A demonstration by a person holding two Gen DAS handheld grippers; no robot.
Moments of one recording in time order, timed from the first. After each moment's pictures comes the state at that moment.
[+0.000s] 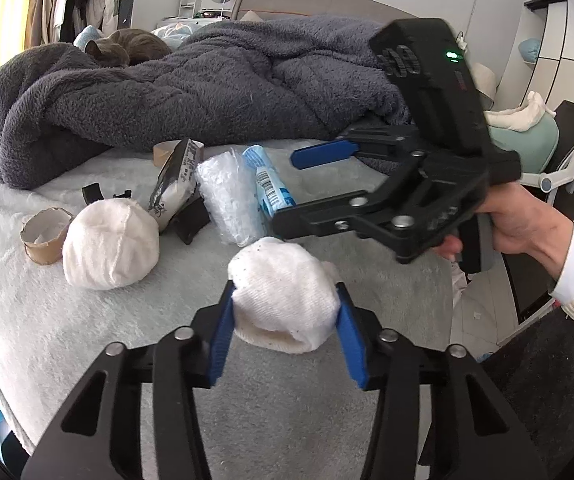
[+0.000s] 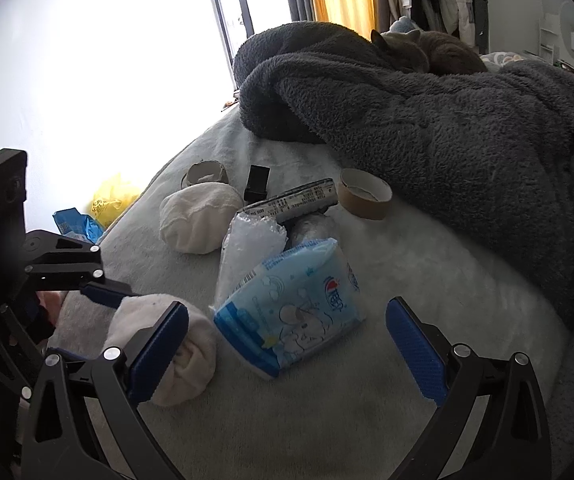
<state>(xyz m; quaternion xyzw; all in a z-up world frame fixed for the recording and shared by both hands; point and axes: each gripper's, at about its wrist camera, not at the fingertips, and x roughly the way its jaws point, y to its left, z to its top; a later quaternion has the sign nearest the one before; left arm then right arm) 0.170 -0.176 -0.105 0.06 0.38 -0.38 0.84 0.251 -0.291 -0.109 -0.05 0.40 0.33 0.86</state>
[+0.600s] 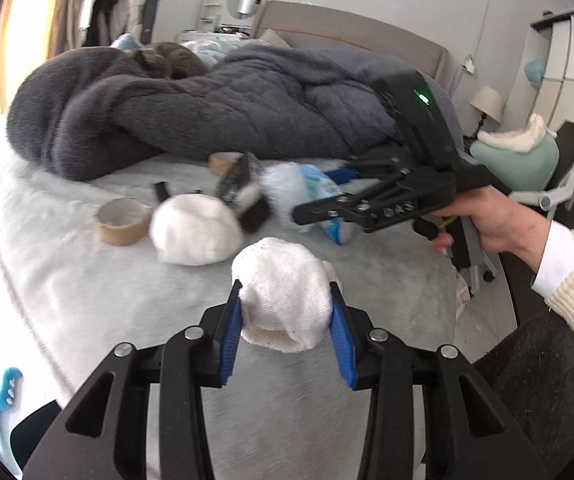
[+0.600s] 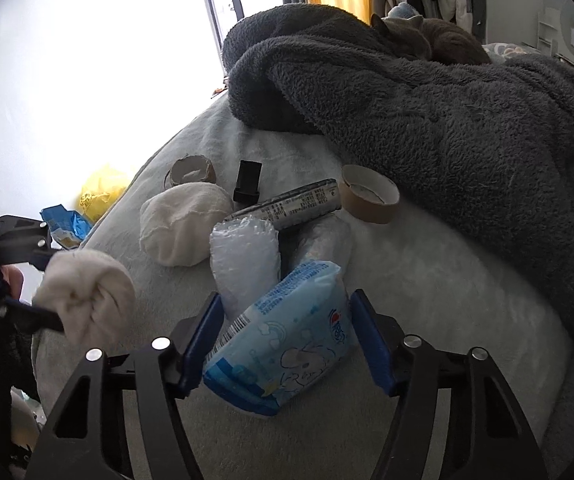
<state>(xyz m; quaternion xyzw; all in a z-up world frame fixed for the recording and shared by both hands) 0.163 -0.106 -0.087 0.02 0.36 -0.36 0.86 0.267 -0.274 -0.111 -0.06 0.42 0.30 0.85</state>
